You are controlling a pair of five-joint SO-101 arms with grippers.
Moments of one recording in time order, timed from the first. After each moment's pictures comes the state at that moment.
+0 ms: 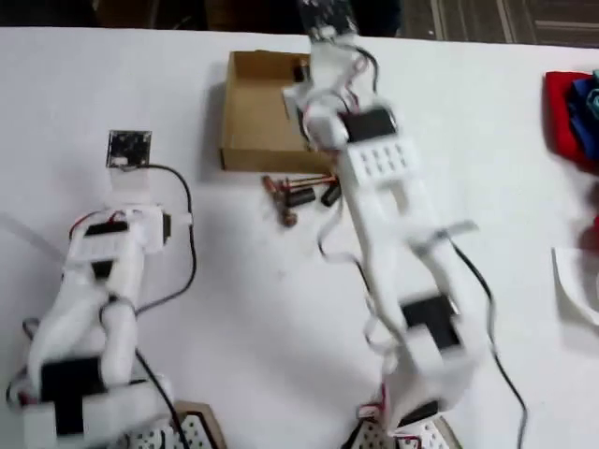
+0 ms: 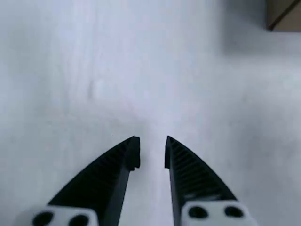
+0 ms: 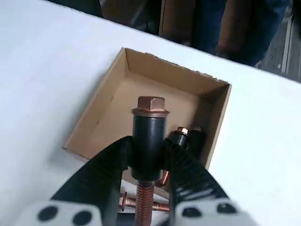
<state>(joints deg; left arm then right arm) -16.8 -8.0 48.8 29.5 -5.8 -21.0 17.8 -25.9 56.3 4.1</state>
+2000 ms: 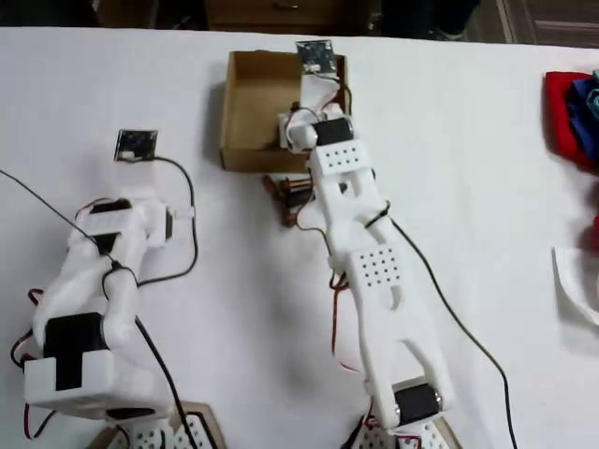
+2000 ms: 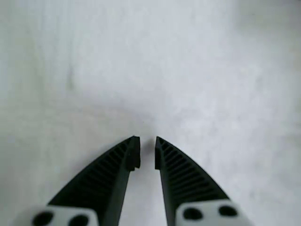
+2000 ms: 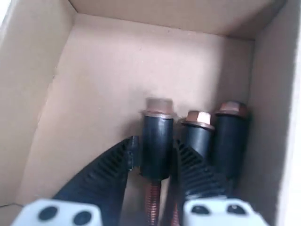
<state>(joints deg) -16.7 0.5 40.8 36.1 -5.8 -19.3 77.1 -84.9 64.2 -4.9</state>
